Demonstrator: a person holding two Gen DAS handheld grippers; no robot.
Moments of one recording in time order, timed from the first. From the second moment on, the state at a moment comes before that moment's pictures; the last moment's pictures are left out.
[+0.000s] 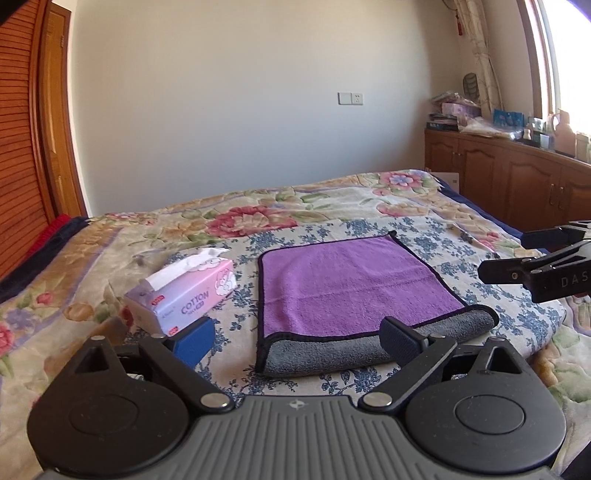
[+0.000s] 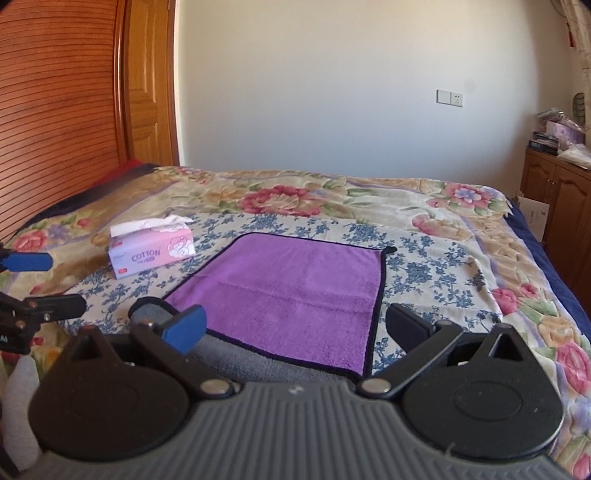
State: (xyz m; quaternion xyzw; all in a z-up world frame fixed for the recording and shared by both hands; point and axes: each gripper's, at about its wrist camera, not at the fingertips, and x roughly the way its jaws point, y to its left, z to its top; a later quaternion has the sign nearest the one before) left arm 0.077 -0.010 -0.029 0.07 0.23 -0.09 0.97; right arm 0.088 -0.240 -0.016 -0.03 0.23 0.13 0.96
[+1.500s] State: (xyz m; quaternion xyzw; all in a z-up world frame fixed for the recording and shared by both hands) left arm 0.201 0.020 -0.090 0.02 0.37 -0.12 0.92; right arm 0.157 -0.267 -0.079 0.01 0.41 0.13 0.90
